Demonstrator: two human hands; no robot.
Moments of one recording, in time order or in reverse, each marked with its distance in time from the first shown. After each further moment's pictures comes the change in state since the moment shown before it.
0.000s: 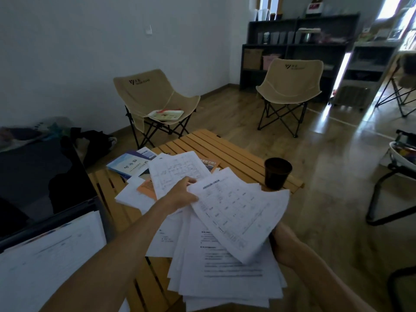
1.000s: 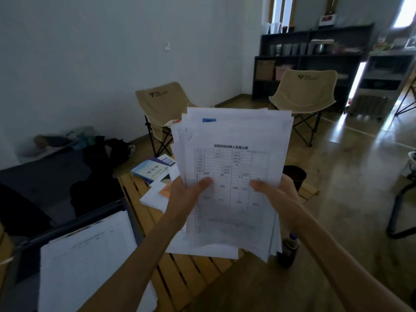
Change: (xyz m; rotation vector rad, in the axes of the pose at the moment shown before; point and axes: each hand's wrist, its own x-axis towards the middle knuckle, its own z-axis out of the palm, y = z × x) left_hand -0.119 0.040 -0.022 -0.651 0.329 0.316; right_hand -0.087 -0.144 0.128 -0.277 0.089 -0.511
